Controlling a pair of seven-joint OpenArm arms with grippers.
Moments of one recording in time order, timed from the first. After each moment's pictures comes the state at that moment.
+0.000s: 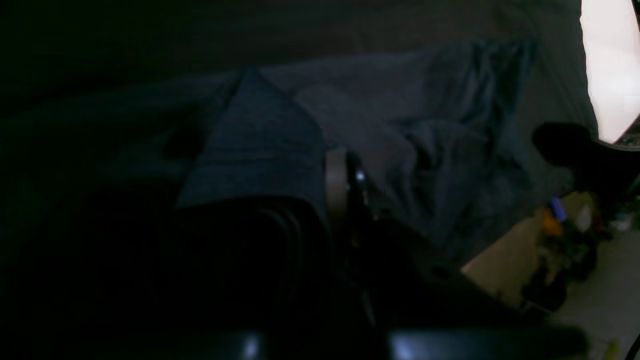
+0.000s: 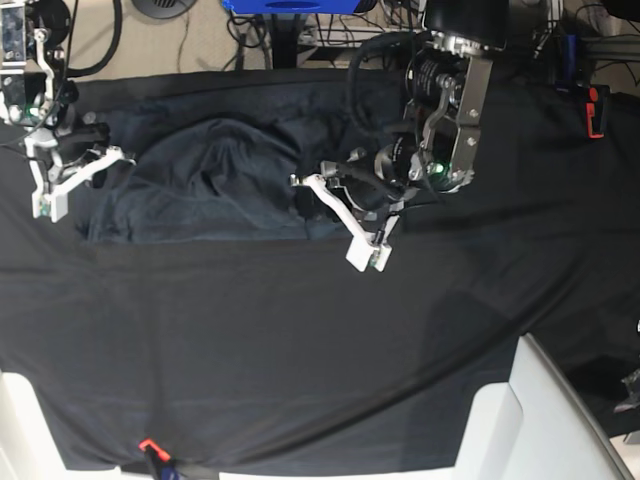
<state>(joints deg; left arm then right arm) 4.6 -3.1 8.7 85.5 -31.9 -9.9 48.1 -20.4 16.1 6.7 91.7 25.9 -0.8 -35.6</state>
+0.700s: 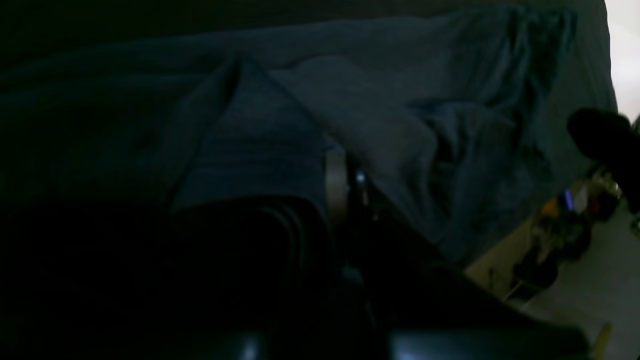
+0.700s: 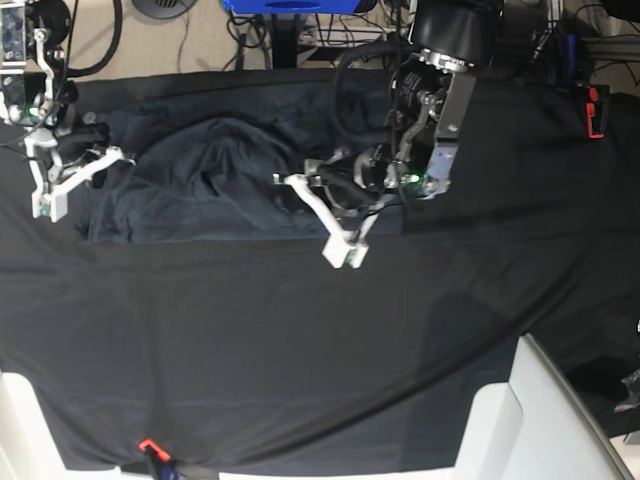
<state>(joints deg) 1.4 -1.7 13.0 78.7 -31.6 -9.7 47.7 -20.4 16.1 6.9 91.7 25.9 -0.8 -35.6</state>
